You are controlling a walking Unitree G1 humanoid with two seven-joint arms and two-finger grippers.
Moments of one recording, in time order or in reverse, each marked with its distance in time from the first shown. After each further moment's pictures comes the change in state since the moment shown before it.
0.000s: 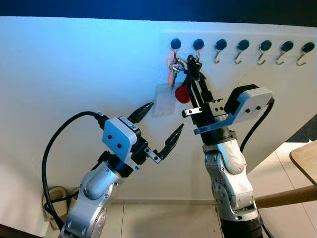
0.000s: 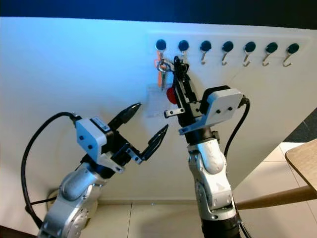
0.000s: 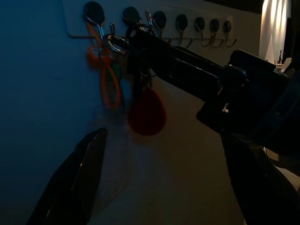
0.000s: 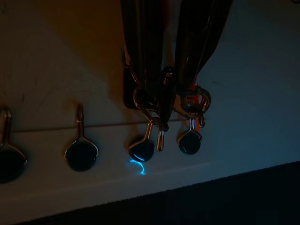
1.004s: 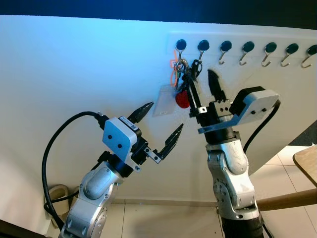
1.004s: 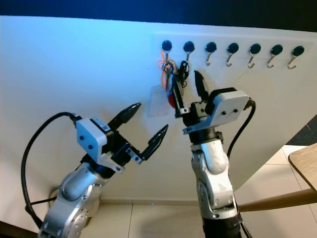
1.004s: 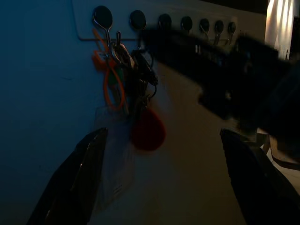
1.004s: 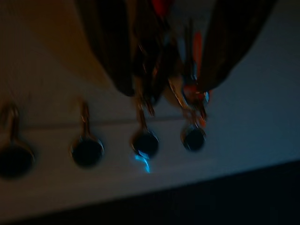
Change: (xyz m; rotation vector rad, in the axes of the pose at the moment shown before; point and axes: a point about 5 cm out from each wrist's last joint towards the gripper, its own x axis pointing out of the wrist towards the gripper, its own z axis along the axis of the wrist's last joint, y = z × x) left arm 0.000 0.000 0.000 0.005 0.001 0.003; right arm 0.009 -0.005 0.013 -0.020 -0.083 -0.017
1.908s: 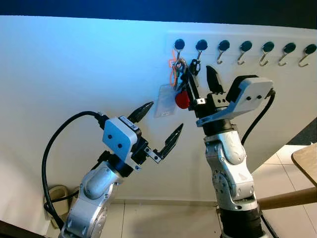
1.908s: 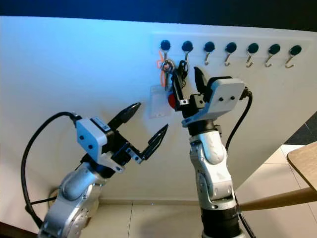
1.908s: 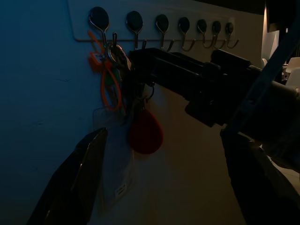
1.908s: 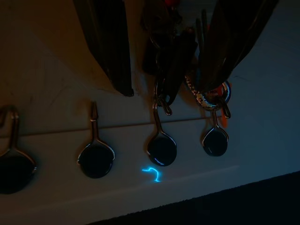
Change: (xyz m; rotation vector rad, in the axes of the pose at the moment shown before) left arm 0.000 0.000 0.000 0.001 -0.001 0.000; right arm 0.005 -0.006 -0.016 0.021 0.132 -0.050
